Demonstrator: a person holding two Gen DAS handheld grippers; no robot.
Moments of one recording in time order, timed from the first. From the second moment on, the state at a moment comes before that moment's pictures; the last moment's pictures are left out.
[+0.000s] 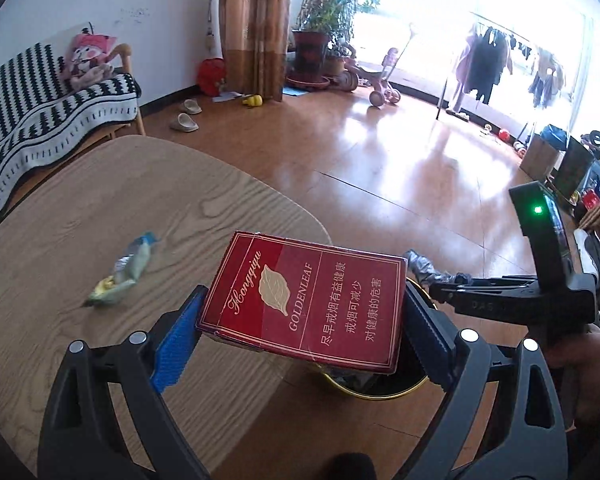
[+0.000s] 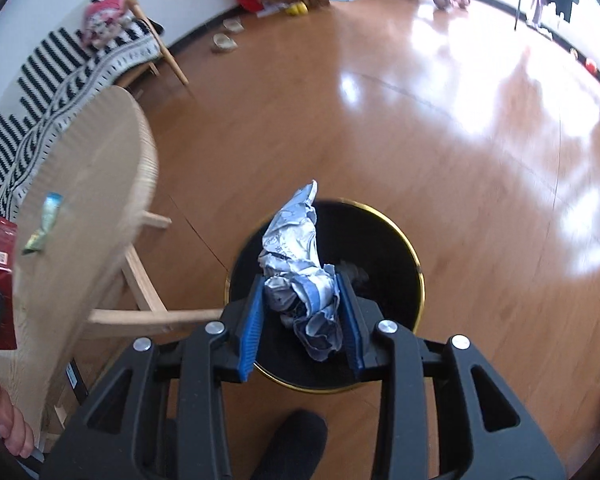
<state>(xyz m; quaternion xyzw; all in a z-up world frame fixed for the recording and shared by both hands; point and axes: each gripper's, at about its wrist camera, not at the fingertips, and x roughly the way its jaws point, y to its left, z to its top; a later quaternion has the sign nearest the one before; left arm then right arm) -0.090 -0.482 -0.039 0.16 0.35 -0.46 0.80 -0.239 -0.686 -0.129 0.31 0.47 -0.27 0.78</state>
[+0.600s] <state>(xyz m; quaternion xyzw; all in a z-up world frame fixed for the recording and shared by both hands) -0.099 -0.507 -0.058 0.16 0.36 -0.47 0.79 -0.234 -0.697 -0.132 0.34 0.47 -0.25 0.78</state>
